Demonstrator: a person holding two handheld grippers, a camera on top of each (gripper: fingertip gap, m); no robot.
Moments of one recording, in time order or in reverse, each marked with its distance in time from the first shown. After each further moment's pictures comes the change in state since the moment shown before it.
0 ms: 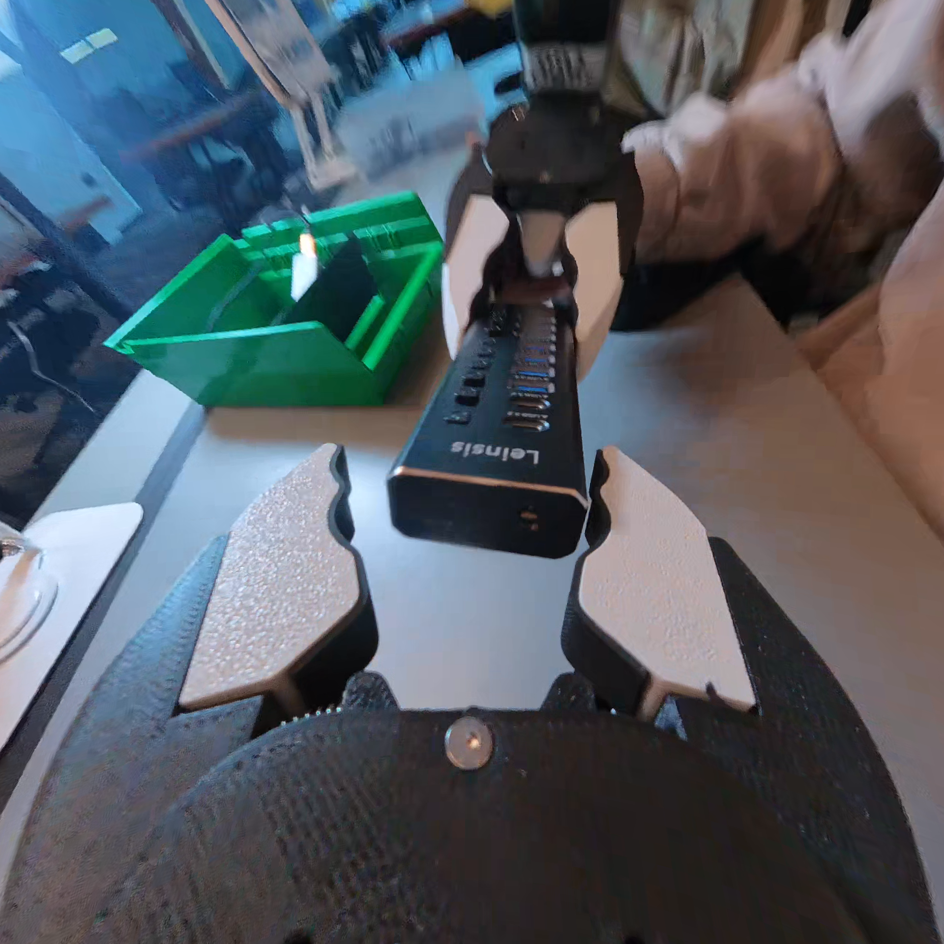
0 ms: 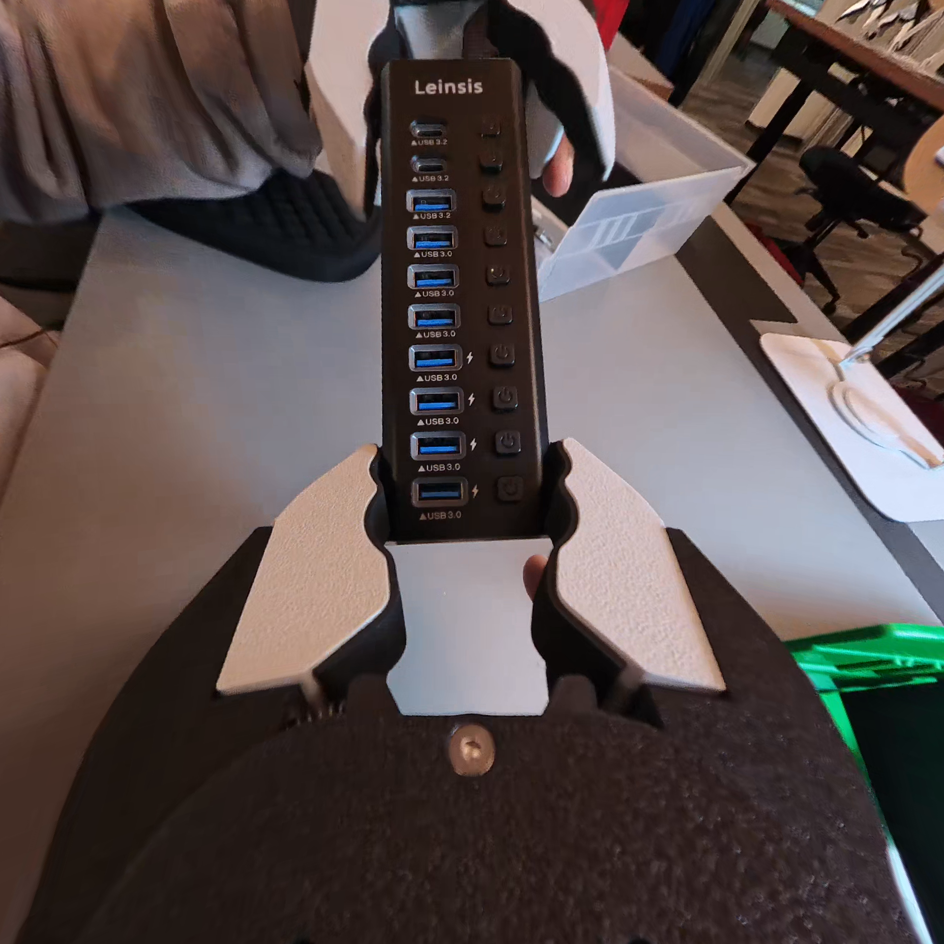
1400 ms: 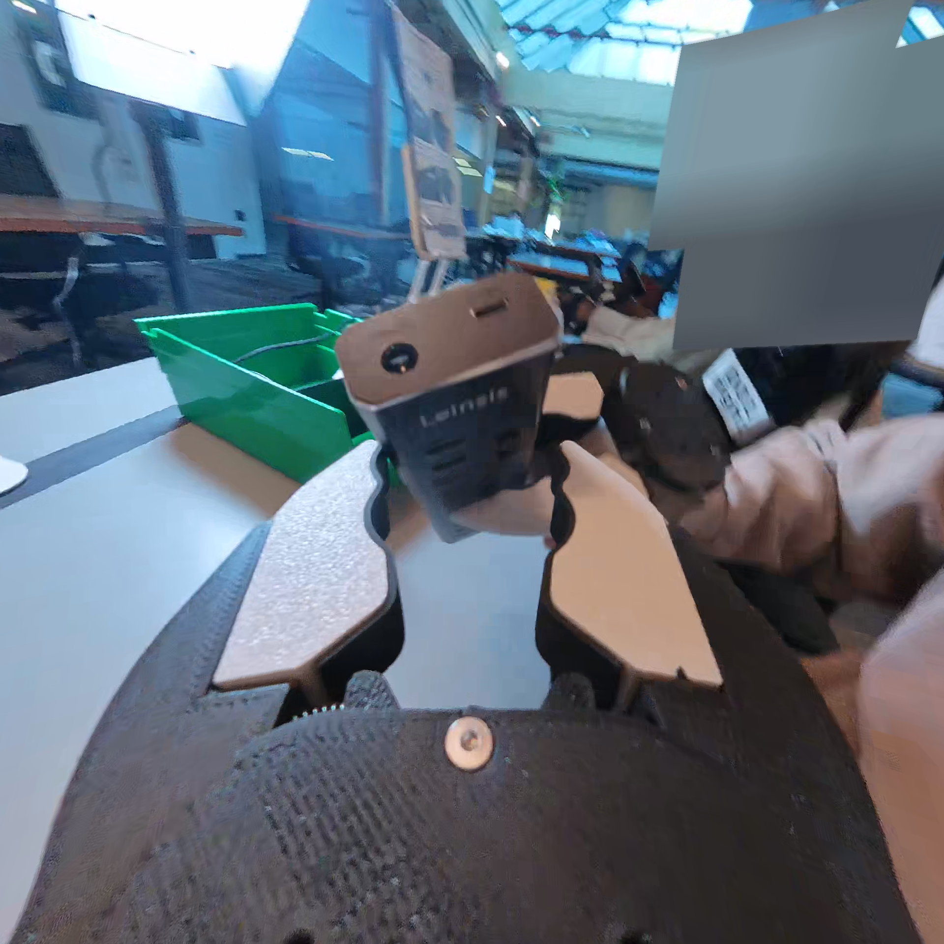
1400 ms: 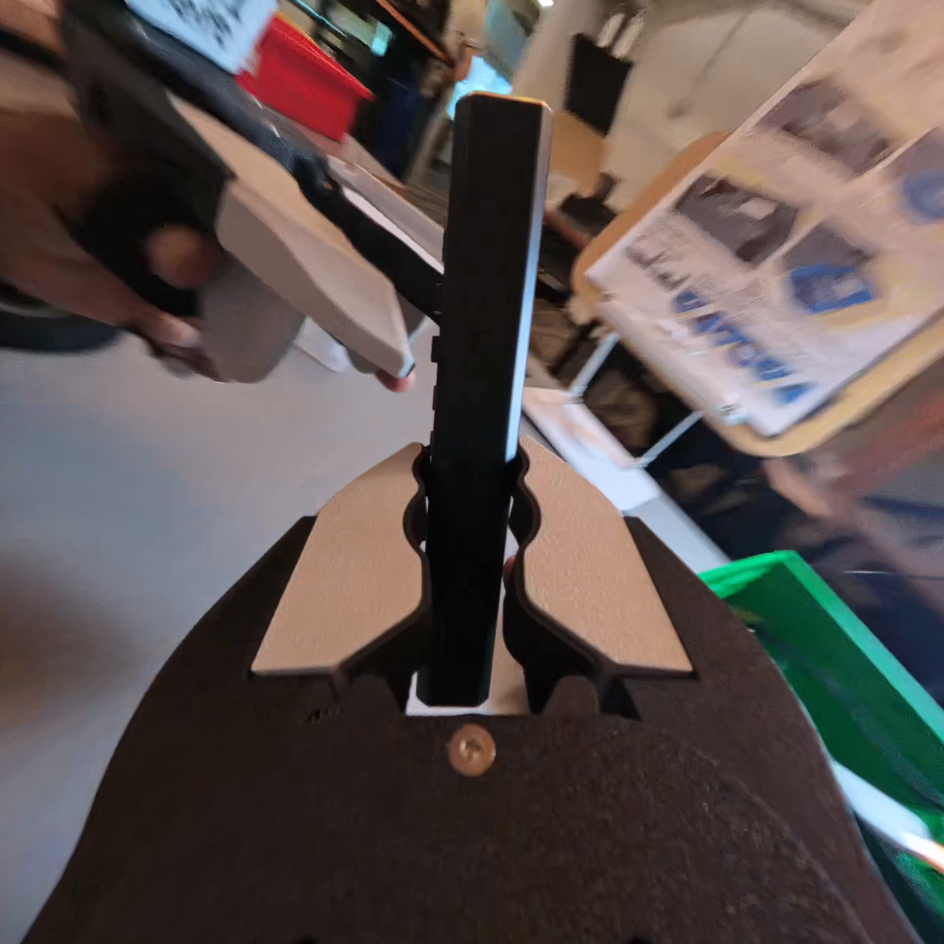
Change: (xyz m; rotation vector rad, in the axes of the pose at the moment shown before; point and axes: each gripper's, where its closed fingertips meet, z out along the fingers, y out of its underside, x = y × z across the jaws) left arm -0.015 -0.044 0.050 0.322 -0.181 -0.451; right arm 0.042 -0.032 -0.005 0.109 0.556 -0.139
